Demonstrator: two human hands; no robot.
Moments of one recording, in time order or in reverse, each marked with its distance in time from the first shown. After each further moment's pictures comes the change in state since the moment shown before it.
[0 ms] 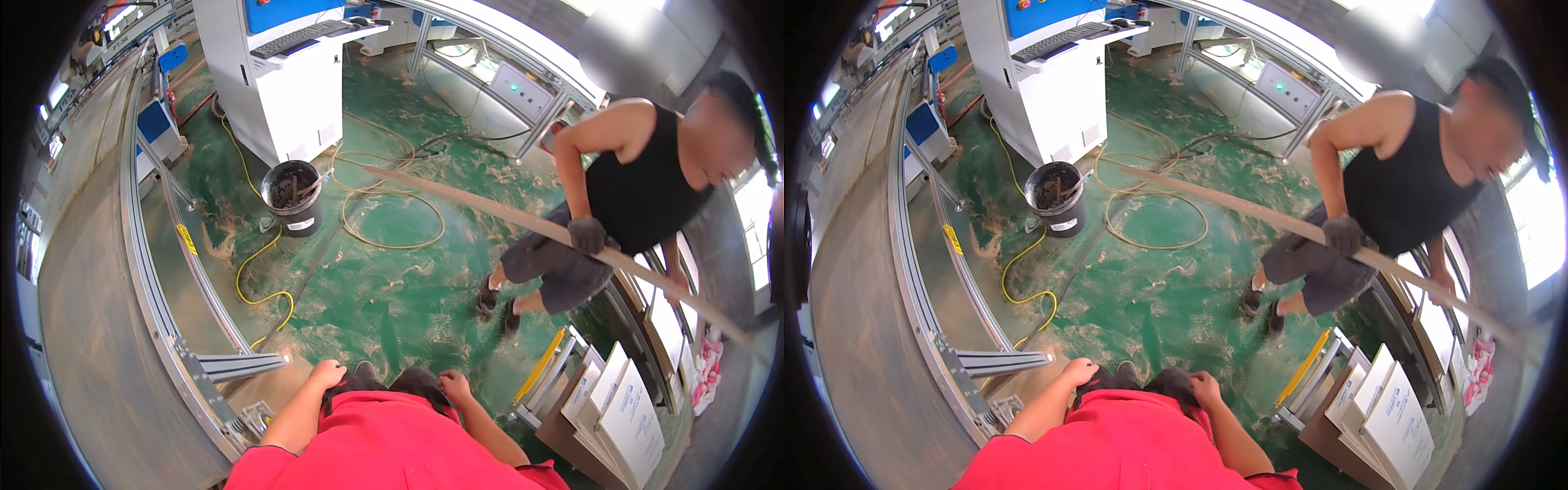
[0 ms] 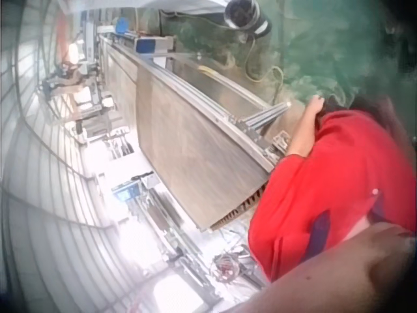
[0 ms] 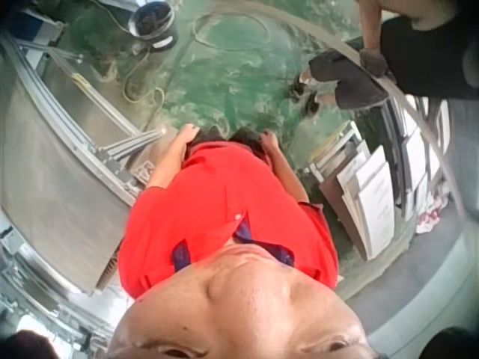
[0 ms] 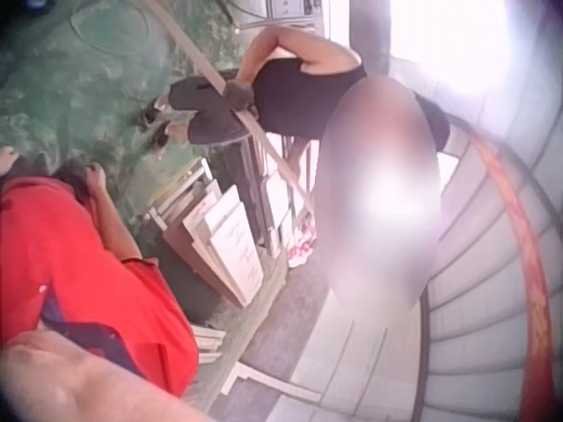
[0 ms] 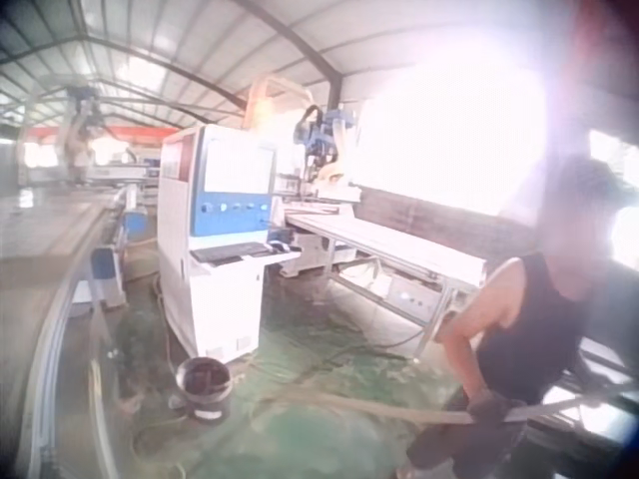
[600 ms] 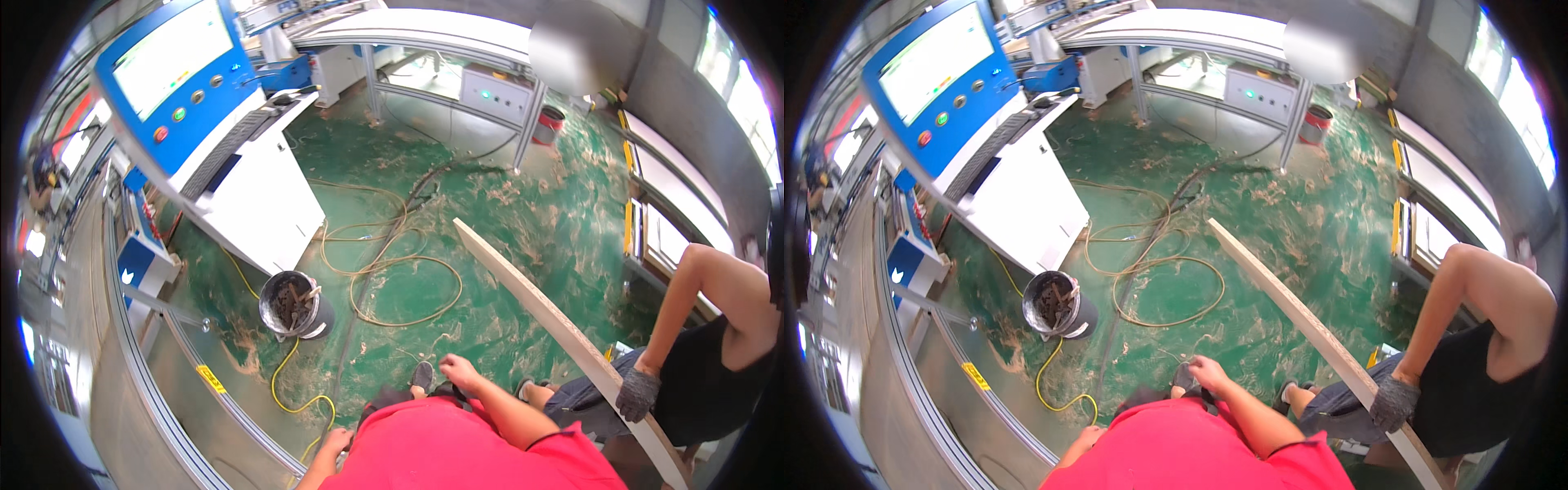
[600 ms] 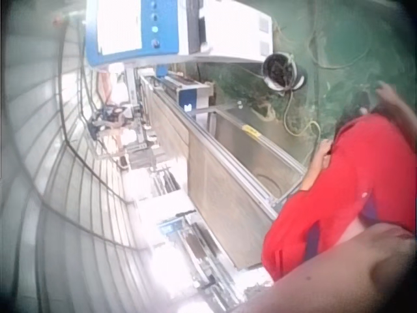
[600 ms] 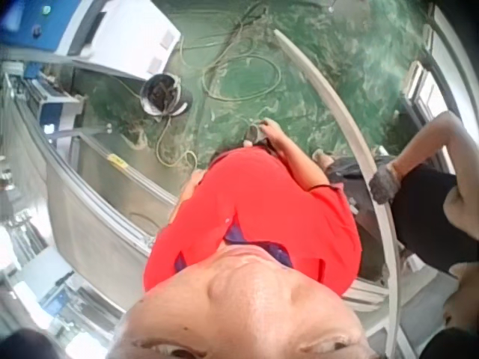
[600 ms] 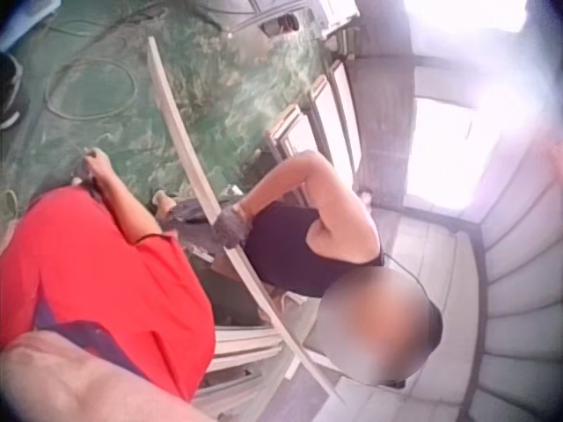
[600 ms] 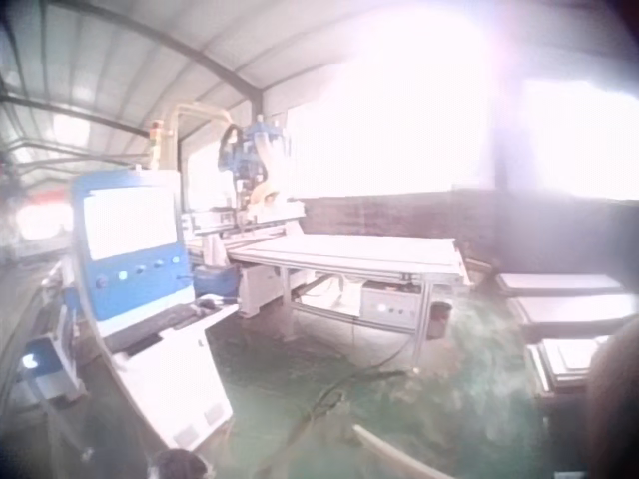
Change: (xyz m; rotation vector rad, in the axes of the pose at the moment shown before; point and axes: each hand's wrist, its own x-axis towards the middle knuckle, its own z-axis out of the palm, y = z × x) left_hand 0.221 -0.026 -0.165 0.126 0.102 0.042; right_hand 0.280 -0.341 -0.014 -0.094 -0.125 -0.295
